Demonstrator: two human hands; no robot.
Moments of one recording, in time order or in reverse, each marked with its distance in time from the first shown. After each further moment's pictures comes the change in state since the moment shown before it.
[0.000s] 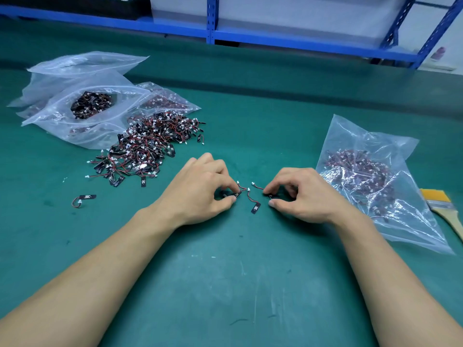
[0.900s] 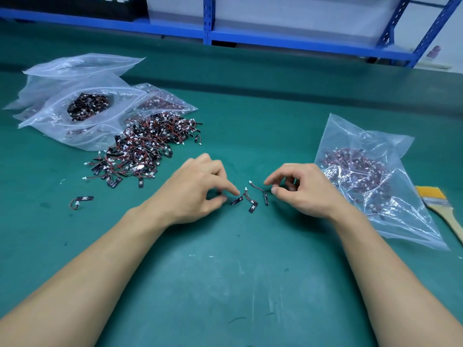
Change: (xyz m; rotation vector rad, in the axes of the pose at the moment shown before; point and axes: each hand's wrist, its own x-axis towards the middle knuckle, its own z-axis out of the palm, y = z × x) left_hand -0.003 -0.008 -0.005 -0.083 -0.024 0.112; right_hand -0.001 -0.002 -0.003 0.112 0.110 0.061
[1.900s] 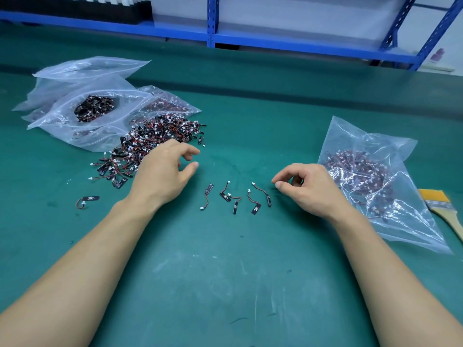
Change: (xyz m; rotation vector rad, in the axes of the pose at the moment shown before) left_hand -0.008 -0.047 -0.009 0.084 0.327 -0.436; right_hand 0.003 0.003 0.003 0.001 0.094 0.104
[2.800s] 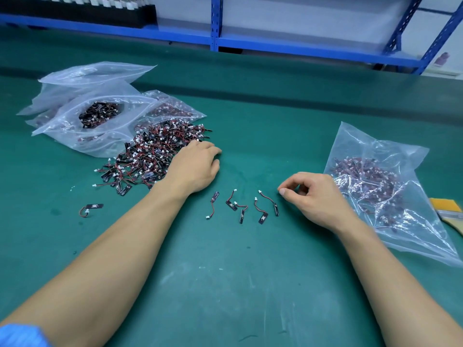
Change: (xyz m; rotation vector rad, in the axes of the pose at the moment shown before) left_hand 0.052 0.003 0.043 0.275 -0.291 0.058; right_hand 0.004 0.007 0.009 -0.018 0.042 0.004
